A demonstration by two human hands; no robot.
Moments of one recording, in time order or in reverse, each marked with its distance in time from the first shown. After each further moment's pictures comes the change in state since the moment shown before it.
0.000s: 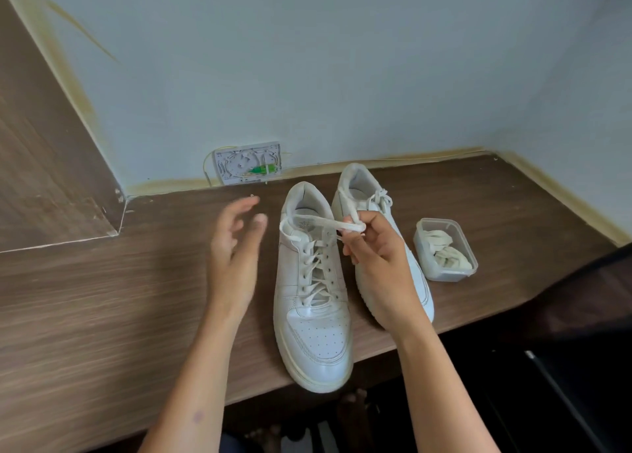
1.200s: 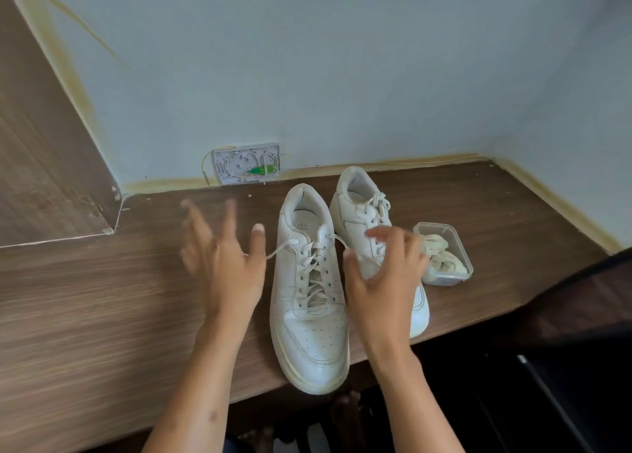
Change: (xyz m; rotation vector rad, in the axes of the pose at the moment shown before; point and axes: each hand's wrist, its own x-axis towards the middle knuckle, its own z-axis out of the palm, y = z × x) left_hand -0.004 0.002 0.002 0.733 0.070 -0.044; right_hand -0.027 0.005 0.010 -0.865 0.421 -0.217
